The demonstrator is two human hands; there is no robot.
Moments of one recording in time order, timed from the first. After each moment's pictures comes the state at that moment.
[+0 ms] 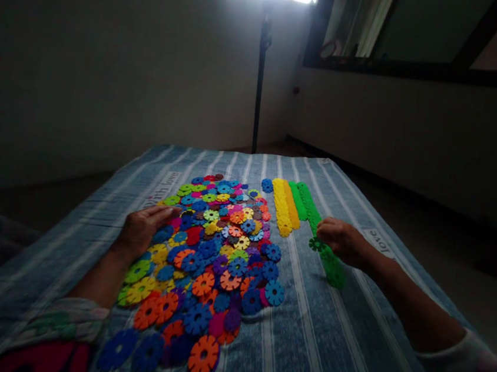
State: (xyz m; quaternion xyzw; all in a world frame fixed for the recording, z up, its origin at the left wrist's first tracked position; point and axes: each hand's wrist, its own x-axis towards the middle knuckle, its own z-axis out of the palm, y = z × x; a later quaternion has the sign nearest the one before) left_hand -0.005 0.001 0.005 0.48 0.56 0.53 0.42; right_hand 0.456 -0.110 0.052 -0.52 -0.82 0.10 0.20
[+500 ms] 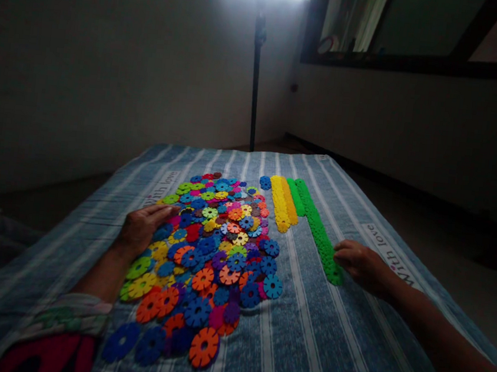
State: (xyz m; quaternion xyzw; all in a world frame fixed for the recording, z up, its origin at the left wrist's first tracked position) left_hand -0.008 0.000 0.003 0.53 0.57 0.51 0.37; right_hand 0.491 -0.165 0.020 -0.58 -0.79 0.13 0.16
